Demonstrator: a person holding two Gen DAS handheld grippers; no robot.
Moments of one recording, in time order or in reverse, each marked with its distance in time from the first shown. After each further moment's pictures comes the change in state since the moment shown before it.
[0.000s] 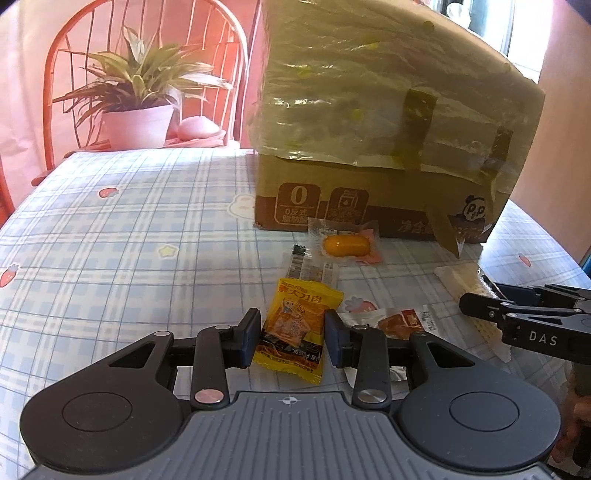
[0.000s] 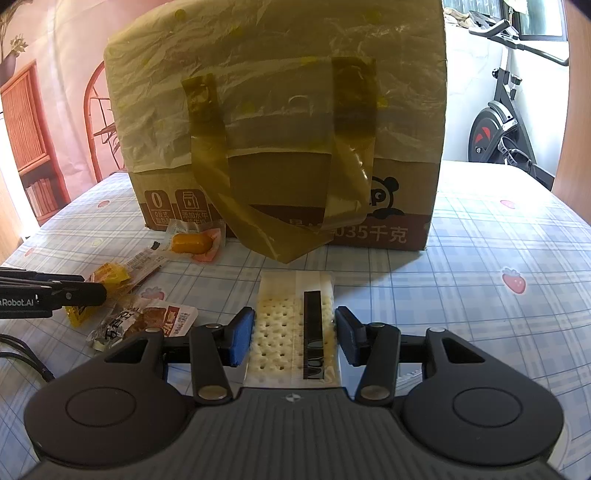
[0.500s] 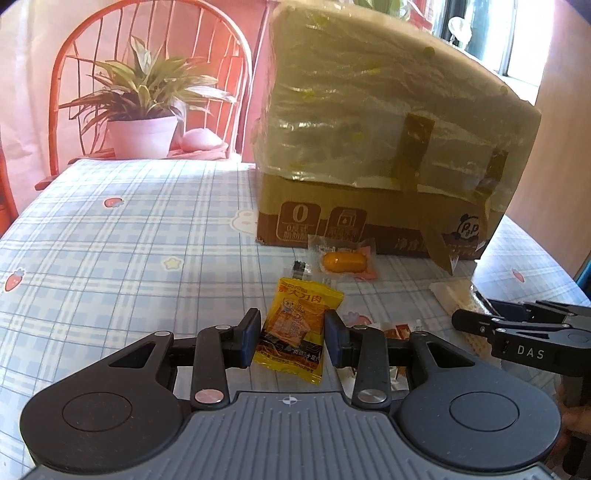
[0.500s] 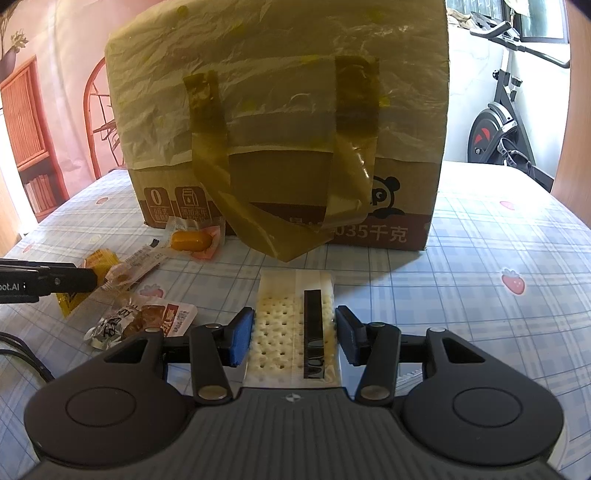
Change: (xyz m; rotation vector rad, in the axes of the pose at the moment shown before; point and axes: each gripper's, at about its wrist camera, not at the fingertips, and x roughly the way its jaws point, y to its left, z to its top) left arm -0.011 -0.001 0.003 -0.024 -0.043 -0.004; right arm 0.000 -0.002 0.000 0.004 0.002 0.004
